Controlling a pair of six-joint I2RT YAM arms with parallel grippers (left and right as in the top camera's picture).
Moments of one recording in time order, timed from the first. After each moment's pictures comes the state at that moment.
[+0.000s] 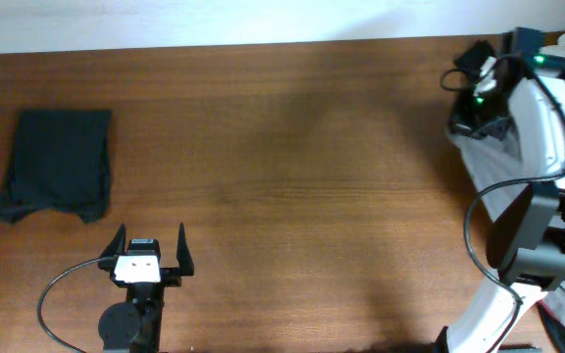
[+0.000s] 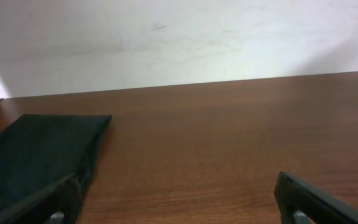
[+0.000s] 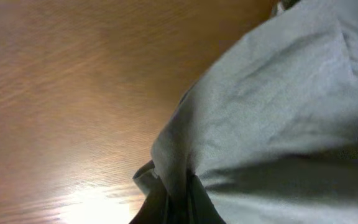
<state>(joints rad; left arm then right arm) -0.02 0.01 0.02 -0.09 -0.03 0.06 -0.19 2.05 1.87 -1.16 -0.13 0.19</state>
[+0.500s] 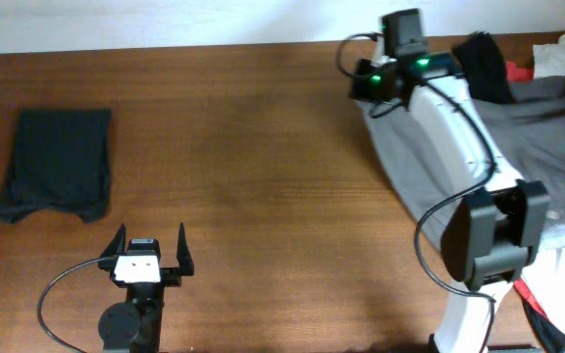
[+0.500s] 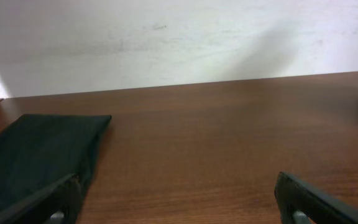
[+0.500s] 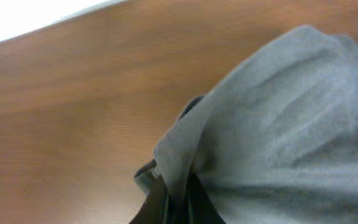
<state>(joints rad) -0.02 0.01 0.02 -0.09 -0.03 0.06 0.20 2.07 1.87 -0.72 -0.13 0.41</state>
